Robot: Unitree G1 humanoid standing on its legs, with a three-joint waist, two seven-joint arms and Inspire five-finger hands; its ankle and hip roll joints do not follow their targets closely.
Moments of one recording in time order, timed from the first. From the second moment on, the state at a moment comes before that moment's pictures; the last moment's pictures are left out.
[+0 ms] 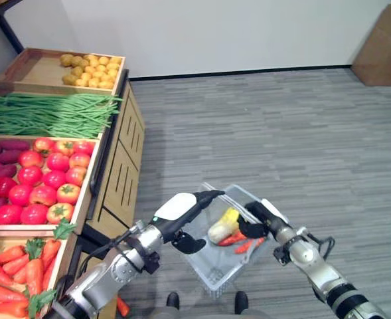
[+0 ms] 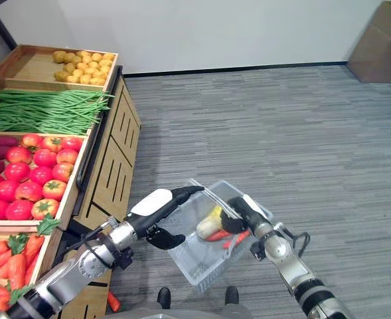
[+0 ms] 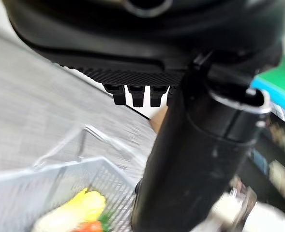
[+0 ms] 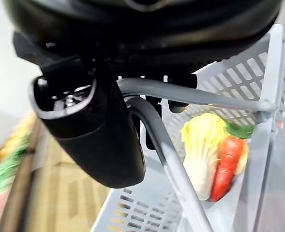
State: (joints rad) left arm 0.10 0.67 -0.47 -0.15 0.13 -0.25 -0.05; right arm -0.06 -0.50 0.35 0.61 -0.03 -0.11 -0.04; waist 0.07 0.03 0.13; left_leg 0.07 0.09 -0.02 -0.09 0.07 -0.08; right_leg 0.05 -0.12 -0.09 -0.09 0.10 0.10
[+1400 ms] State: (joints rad) left arm 0.13 0.26 -0.22 1.20 0.21 -0.09 0.05; right arm -0.13 -0.53 0.08 1.31 -0.03 -0.07 -0.18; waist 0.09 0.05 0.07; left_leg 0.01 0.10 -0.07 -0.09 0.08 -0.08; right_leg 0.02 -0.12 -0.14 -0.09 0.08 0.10
